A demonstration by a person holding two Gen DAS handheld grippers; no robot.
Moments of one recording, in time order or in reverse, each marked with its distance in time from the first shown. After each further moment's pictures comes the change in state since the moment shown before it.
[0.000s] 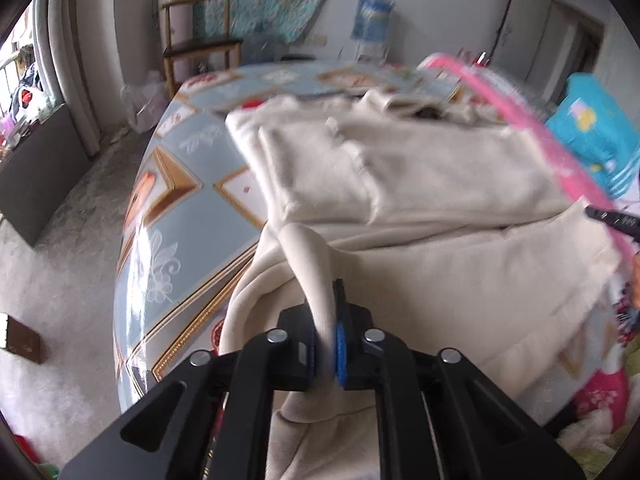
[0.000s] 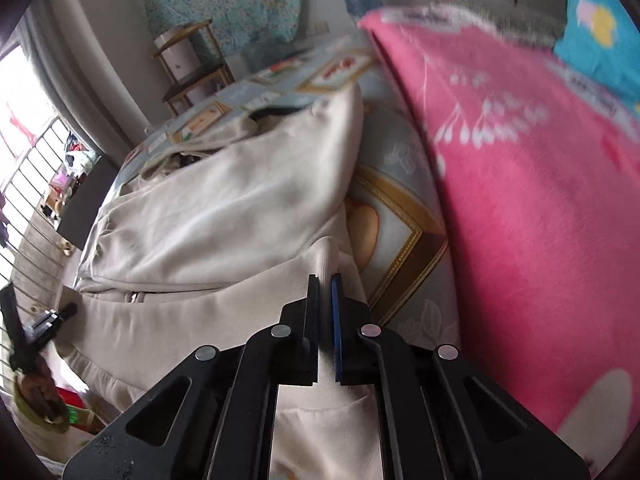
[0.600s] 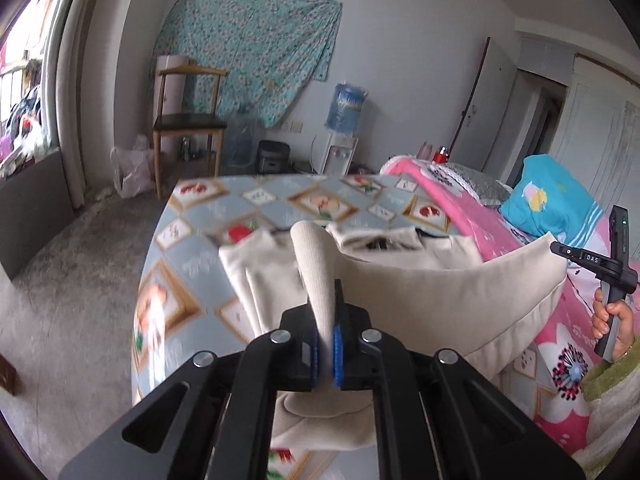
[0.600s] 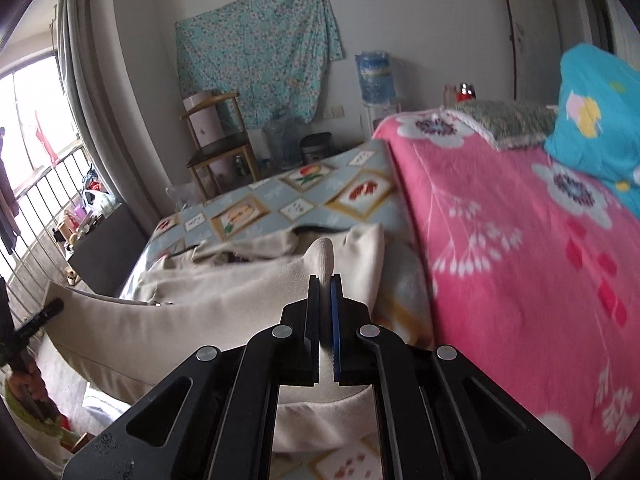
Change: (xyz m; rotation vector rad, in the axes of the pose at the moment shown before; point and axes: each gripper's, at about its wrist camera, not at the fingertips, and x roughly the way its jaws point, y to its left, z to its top) left arm -0.089 0.003 0.066 -0.018 -0.280 -0.109; right arm -0.086 0.026 0.057 -0.048 -0.270 0.028
